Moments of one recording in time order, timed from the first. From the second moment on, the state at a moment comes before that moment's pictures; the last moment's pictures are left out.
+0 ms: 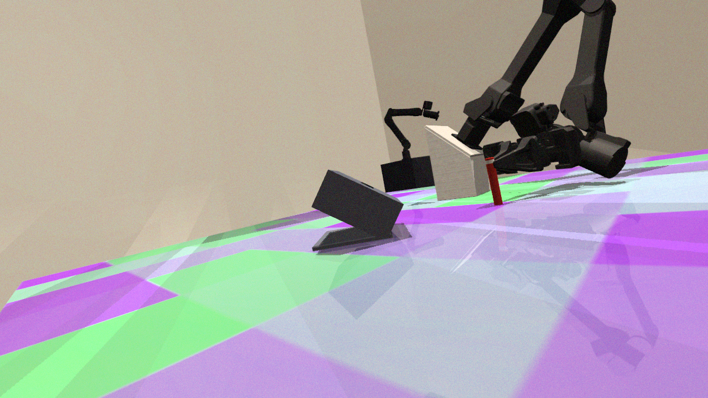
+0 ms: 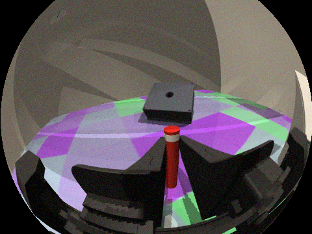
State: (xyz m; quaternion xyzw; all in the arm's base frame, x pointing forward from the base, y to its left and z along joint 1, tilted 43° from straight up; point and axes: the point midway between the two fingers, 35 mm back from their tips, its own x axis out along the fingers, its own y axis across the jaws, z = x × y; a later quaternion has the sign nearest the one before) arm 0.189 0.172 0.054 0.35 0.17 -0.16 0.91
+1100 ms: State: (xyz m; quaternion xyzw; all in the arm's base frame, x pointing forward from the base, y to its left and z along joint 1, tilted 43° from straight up) arm 0.188 0.172 0.055 0.35 0.17 -0.16 0.91
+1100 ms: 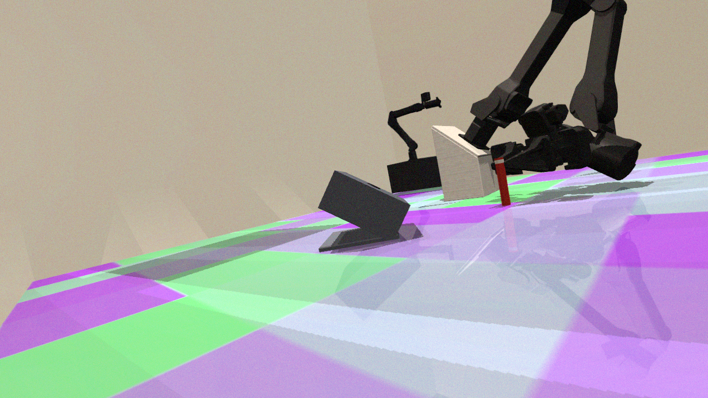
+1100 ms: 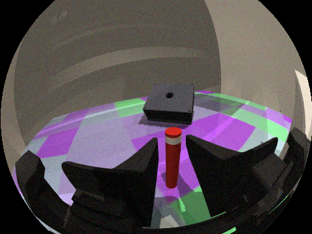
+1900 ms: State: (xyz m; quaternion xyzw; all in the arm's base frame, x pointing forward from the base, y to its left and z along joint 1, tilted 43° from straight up) arm 0.189 0.171 0.057 0.35 0.17 -0.16 0.91
